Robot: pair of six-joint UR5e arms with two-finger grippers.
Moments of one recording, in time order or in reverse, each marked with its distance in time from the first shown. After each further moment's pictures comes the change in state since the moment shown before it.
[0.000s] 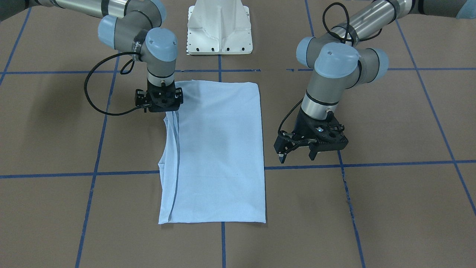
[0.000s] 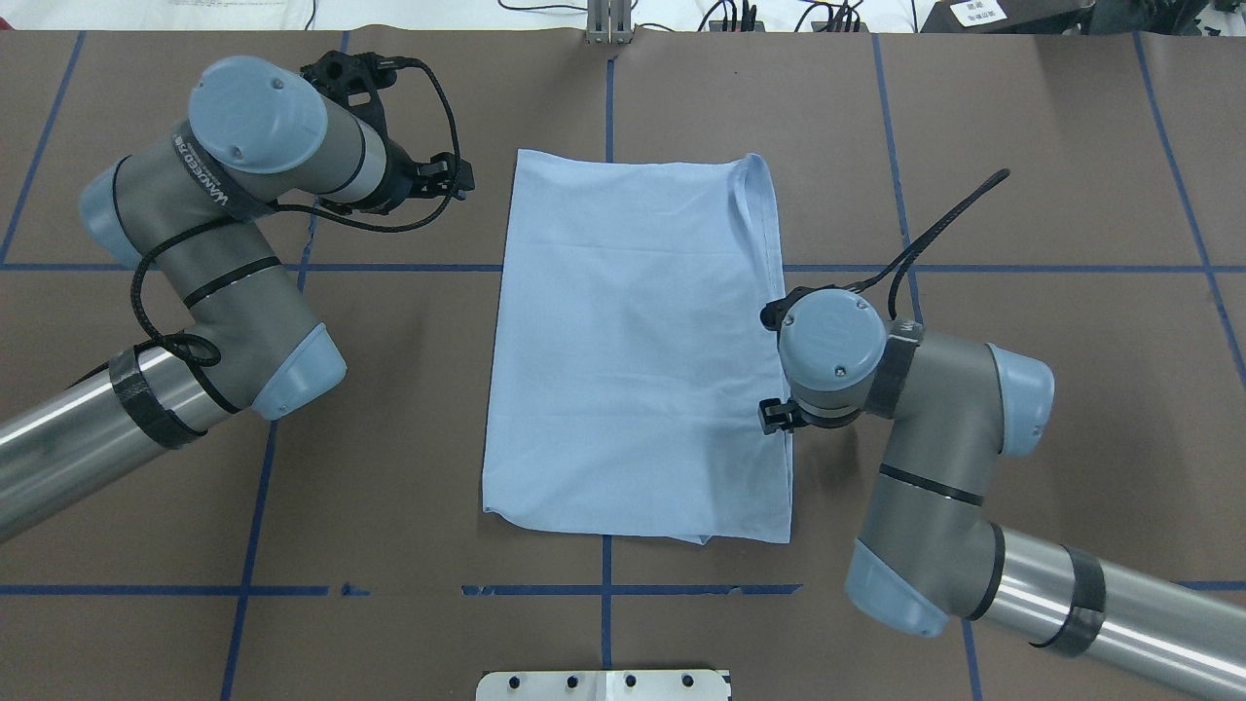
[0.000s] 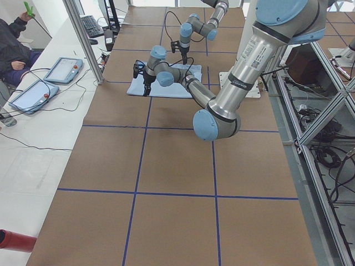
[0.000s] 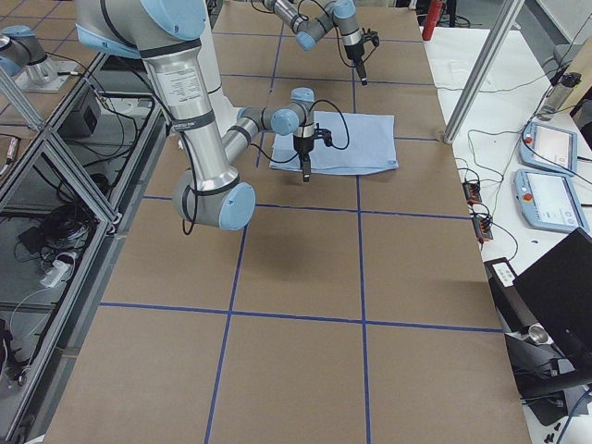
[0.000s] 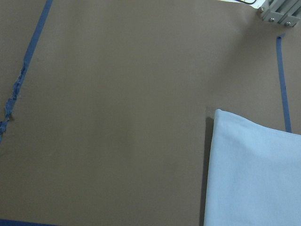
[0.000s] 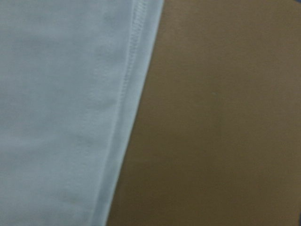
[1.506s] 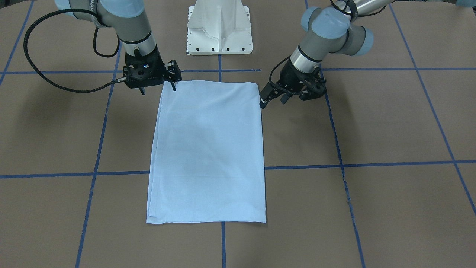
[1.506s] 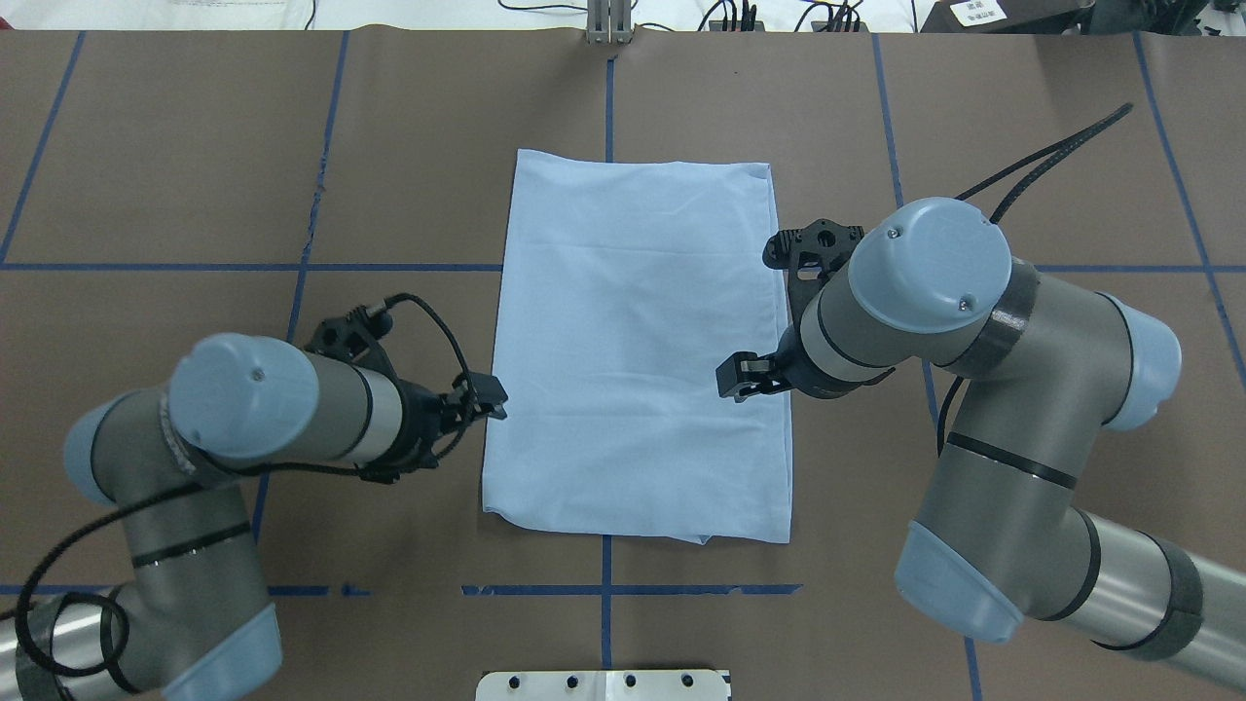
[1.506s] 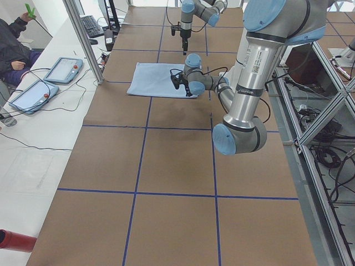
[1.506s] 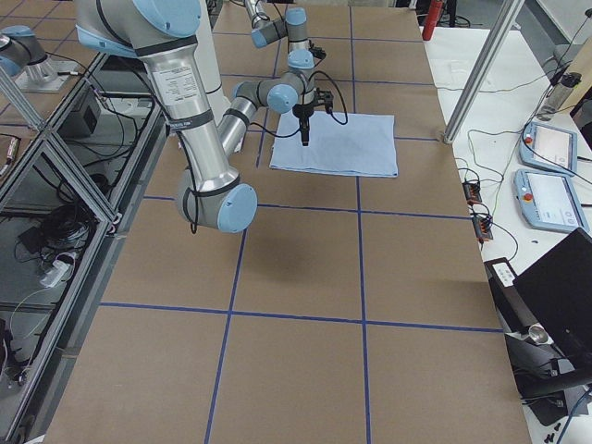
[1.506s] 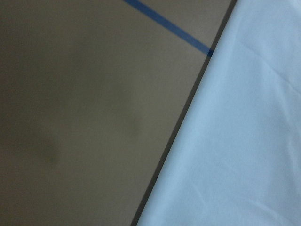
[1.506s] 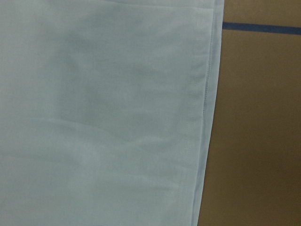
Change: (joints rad) left arm 0.363 0.245 -0.351 0.005 0.024 -0.674; right arm 0.059 0.024 0.203 0.097 0.171 0.150
